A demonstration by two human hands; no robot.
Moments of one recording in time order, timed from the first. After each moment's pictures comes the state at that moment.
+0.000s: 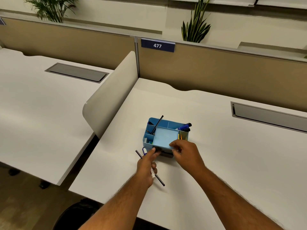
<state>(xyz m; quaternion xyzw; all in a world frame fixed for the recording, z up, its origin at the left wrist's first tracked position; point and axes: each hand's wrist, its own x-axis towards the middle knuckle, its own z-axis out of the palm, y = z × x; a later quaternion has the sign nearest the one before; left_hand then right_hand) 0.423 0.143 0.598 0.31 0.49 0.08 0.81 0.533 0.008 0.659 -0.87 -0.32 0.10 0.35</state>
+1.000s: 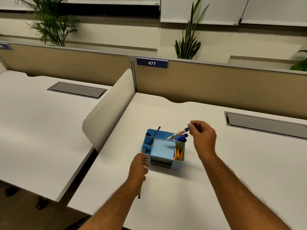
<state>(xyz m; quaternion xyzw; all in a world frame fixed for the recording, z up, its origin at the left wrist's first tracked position) 0.415 0.163 0.663 0.51 0.46 0.08 0.72 0.605 0.004 0.717 -0.76 -0.08 -0.01 0.65</state>
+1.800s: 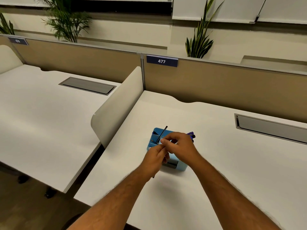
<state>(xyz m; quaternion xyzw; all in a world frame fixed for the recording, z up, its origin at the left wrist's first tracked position) 0.439 0.157 0.689 0.73 0.25 0.06 0.64 0.556 0.055 0.717 -0.80 -0.33 0.17 0.48</state>
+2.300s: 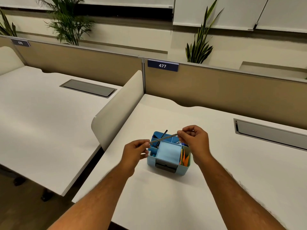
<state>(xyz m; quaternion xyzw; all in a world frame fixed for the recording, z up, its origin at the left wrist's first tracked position) 0.424 0.225 0.682 0.57 0.33 0.18 0.73 0.589 0.040 0.729 -0.69 -0.11 0.15 0.70</state>
